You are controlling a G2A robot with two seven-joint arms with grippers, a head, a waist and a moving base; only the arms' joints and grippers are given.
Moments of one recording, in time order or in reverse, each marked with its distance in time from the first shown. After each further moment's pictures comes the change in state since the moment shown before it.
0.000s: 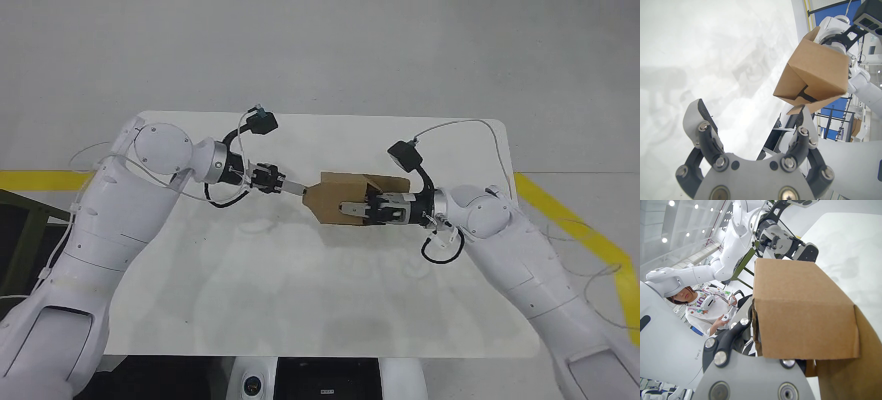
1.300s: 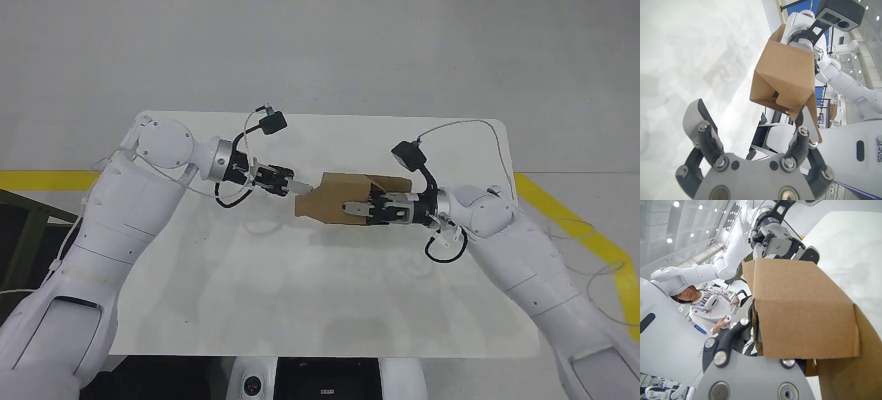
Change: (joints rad) left arm -0.035 -0.035 0.020 0.094 -0.215 -0.070 -0.066; right arm 0.018 0.020 -0.021 0.046 0.040 -0.030 0.001
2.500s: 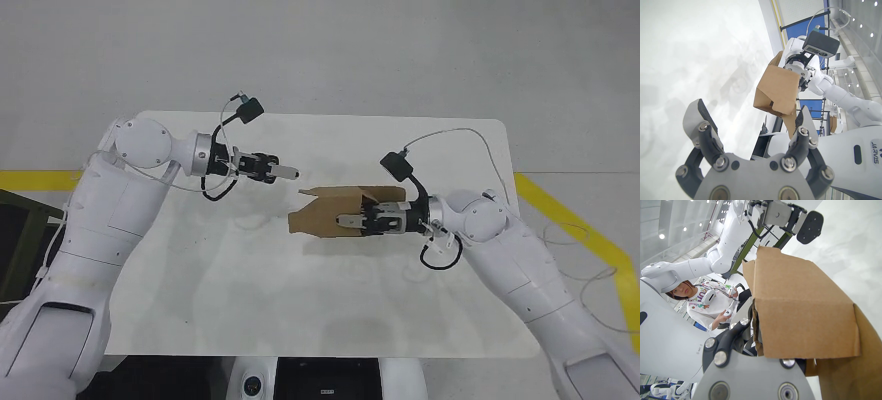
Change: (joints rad) left arm 0.036 0.021 -0.092 0.001 0.018 -0.014 0.046; right arm -0.045 -0.026 0.030 -0.057 -0.060 0.069 0.069
